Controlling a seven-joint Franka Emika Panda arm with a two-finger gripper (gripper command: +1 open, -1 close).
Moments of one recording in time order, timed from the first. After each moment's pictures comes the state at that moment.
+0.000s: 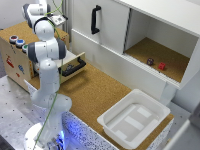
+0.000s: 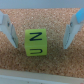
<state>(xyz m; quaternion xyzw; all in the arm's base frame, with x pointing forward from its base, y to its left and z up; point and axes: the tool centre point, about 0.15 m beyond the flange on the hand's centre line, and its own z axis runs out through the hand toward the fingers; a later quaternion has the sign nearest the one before) 0.339 0.457 0.433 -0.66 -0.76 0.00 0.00</state>
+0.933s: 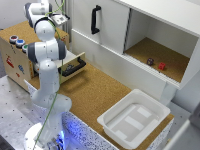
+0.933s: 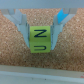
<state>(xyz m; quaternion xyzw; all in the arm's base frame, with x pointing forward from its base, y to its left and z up) 0.332 0.439 0.456 -0.68 -0.73 0.00 0.00</state>
